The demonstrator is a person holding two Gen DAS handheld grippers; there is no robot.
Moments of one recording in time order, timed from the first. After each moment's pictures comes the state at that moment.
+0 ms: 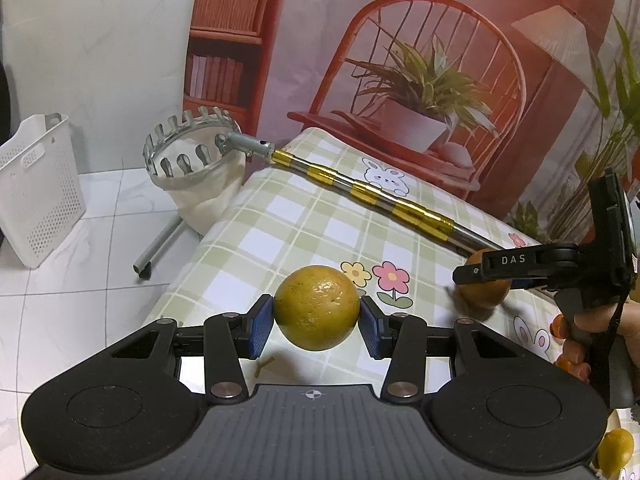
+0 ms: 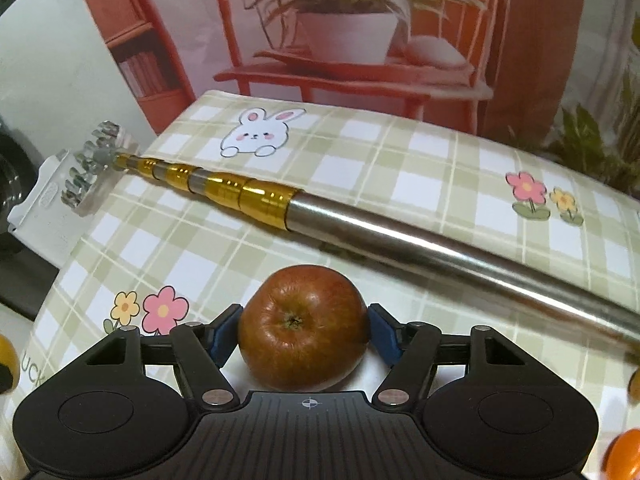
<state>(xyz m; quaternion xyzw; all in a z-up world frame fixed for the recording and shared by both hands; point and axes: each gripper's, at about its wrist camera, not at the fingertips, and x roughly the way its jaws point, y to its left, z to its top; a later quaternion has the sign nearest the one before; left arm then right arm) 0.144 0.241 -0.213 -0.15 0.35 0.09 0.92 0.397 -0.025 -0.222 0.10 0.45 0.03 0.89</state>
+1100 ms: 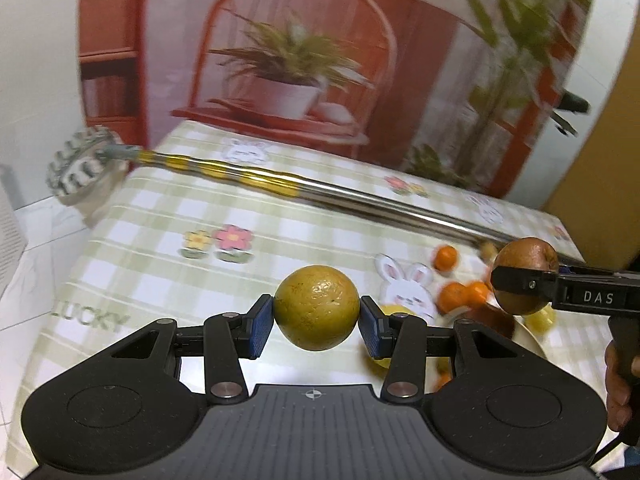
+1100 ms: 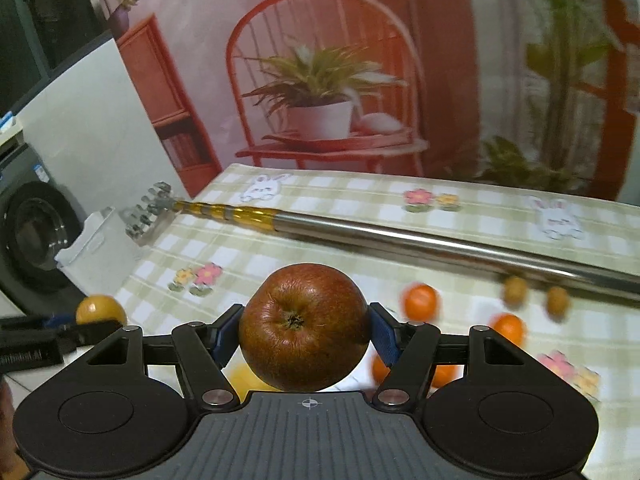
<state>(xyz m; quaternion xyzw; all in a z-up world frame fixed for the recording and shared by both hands) 0.120 0.121 -0.184 -0.08 0.37 -0.04 0.92 0.195 -0.103 -0.153 0.12 0.33 0.05 0.93</state>
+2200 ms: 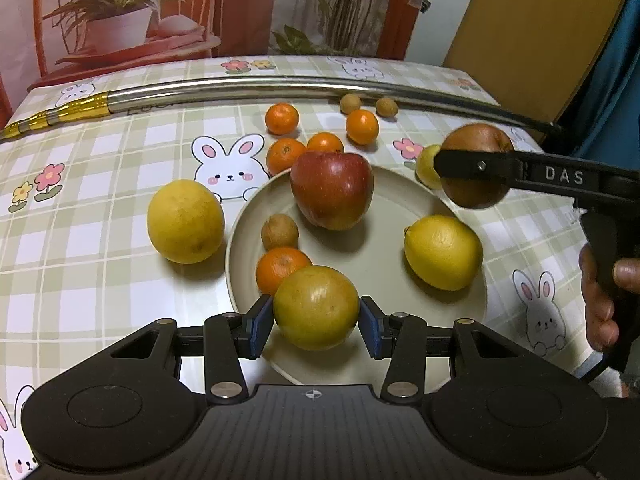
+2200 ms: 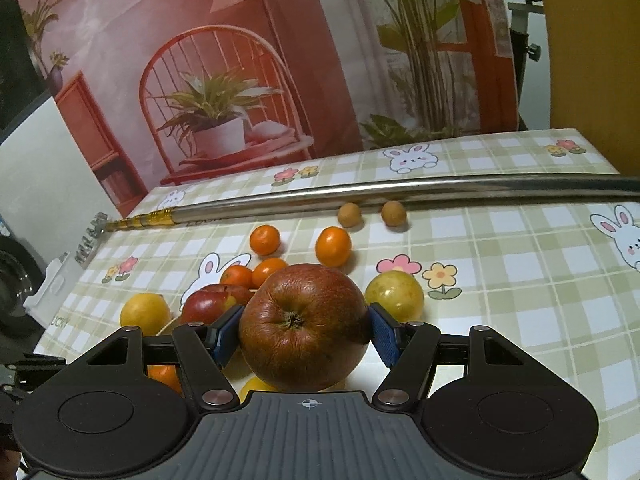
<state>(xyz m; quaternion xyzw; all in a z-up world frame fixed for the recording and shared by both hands) 0.112 -0.006 -0.249 0.01 0.47 -0.18 0.86 0.080 -0.200 -0.209 0.19 0.29 -0.04 0.94</state>
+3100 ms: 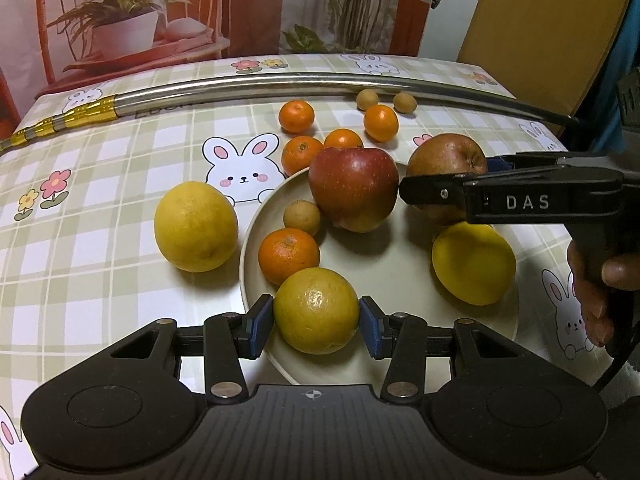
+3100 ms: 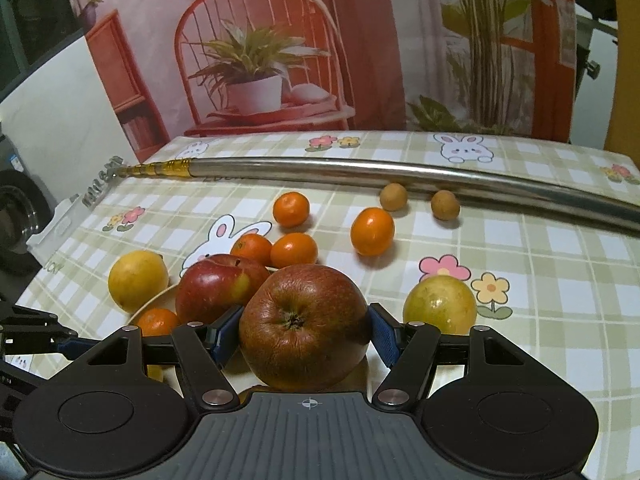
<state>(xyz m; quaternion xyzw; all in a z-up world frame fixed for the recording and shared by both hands) 0.122 -0.008 -0.260 0.03 0.46 -0.15 0.87 0.123 -0.181 -0.230 0.12 0.33 0.01 0.93</state>
